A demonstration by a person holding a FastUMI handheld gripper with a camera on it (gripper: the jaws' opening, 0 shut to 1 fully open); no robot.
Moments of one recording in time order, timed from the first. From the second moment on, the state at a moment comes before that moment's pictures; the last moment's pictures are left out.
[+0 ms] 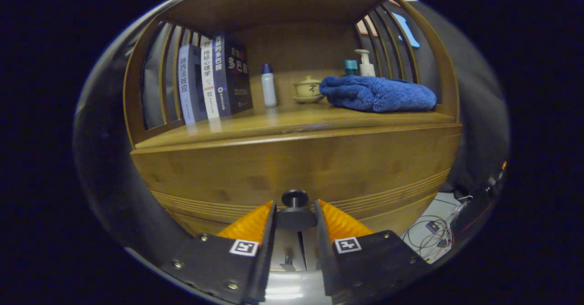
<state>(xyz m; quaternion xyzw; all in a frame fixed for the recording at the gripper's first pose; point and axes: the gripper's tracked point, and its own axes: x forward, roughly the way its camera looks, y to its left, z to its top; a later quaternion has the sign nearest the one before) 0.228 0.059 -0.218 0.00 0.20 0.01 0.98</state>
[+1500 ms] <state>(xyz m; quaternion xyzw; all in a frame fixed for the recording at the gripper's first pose) 0.049 0.044 -0.208 -0.04 0.26 -0.06 0.96</state>
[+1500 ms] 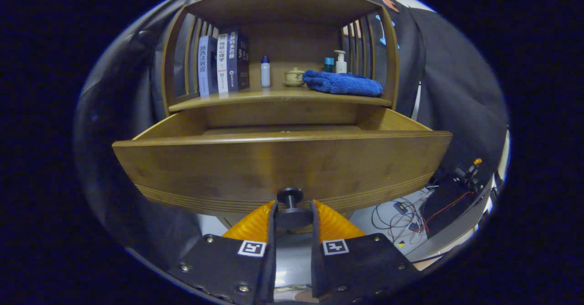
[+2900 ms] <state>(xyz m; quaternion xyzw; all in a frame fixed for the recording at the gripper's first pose) 0.124 0.067 -0.086 0.00 0.18 -0.03 0.98</state>
